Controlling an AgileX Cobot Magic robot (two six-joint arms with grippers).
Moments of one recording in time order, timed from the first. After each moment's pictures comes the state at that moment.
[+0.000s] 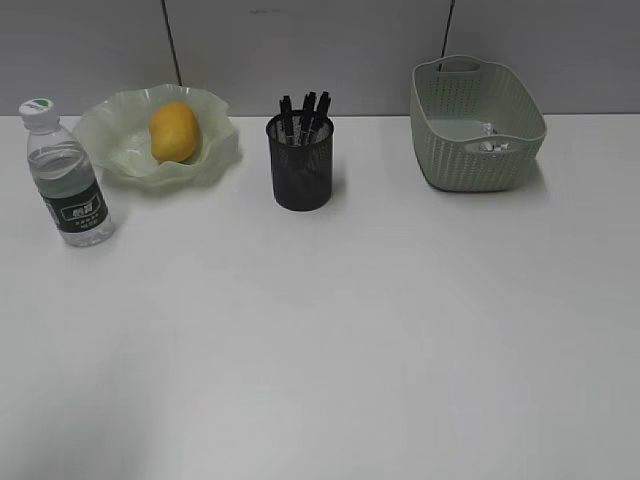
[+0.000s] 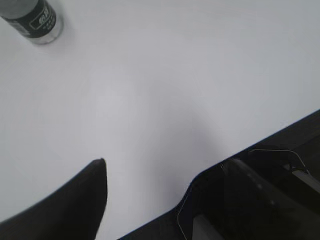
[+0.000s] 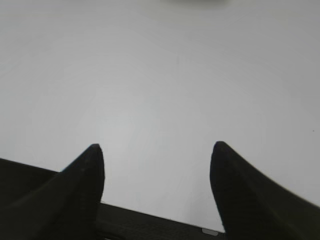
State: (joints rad) left arm -0.53 0.83 -0.84 0.02 1.10 -0.06; right arm 0.28 0.32 -0.54 -0.01 0.96 0.03
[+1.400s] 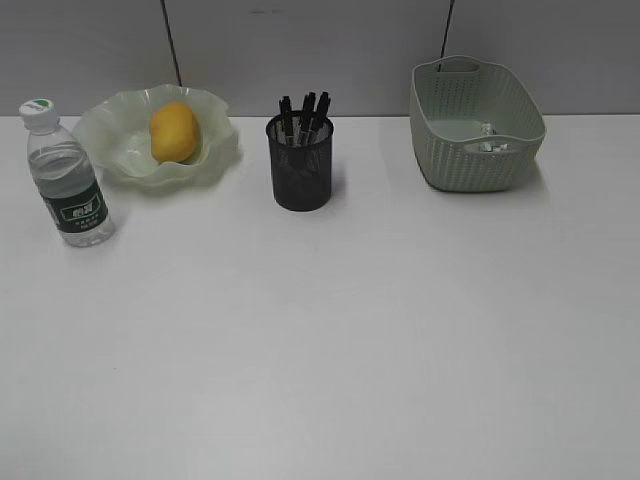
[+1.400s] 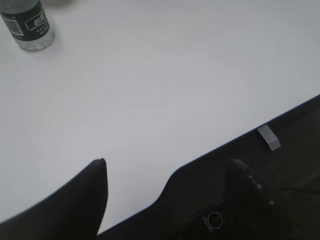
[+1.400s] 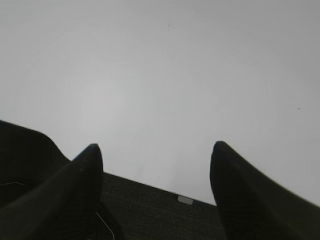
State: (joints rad) left arm -0.52 0.22 -0.52 -0.06 1.07 -0.06; right arm 0.28 0.32 -0.50 -0.04 1.04 -0.06
